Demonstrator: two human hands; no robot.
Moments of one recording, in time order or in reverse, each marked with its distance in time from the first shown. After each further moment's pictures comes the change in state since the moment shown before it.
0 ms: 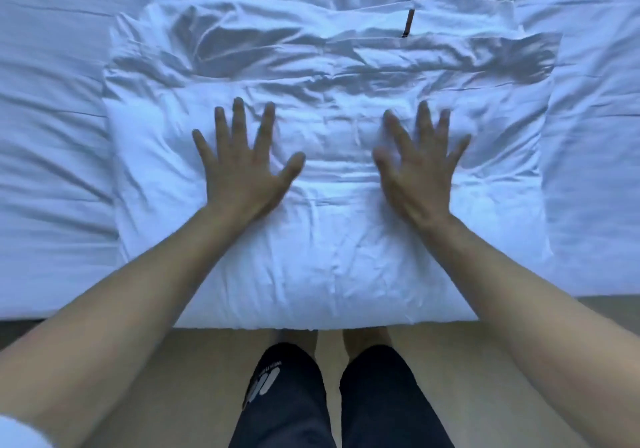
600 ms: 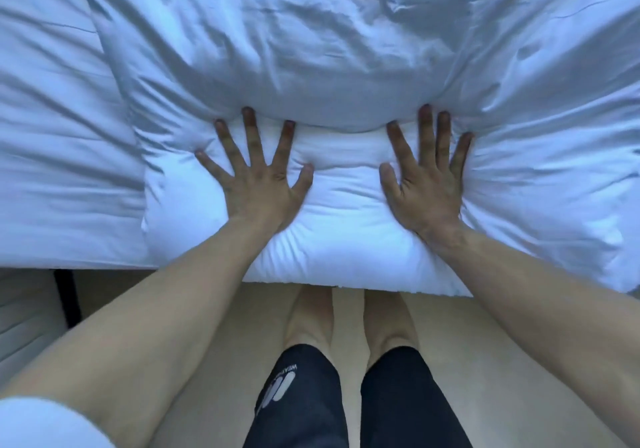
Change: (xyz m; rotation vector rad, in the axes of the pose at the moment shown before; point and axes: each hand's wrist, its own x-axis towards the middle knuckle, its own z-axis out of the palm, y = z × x) left_hand -0.061 -0.051 0.120 0.192 -0.006 -0.173; right_hand -0.063 0.026 0.129 -0.259 0.066 -0.265
